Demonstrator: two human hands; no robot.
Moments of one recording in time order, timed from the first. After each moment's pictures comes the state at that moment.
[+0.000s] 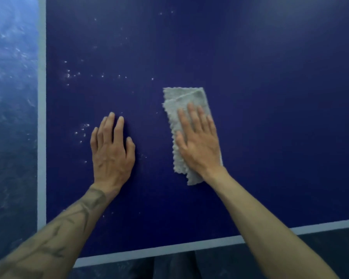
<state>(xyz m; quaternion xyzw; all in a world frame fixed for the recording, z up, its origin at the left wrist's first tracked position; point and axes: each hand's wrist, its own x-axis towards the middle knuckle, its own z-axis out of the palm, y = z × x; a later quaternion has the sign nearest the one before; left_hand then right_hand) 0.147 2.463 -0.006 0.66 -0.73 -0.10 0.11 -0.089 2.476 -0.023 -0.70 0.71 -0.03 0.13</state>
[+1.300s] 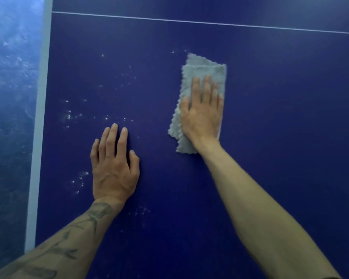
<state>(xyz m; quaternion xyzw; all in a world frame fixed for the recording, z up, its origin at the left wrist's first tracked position) 0.134 2.372 -0.025 0.69 -0.71 -0.09 0.08 -0.085 2.273 -0.023 -0.60 0.79 -0.05 0.12</state>
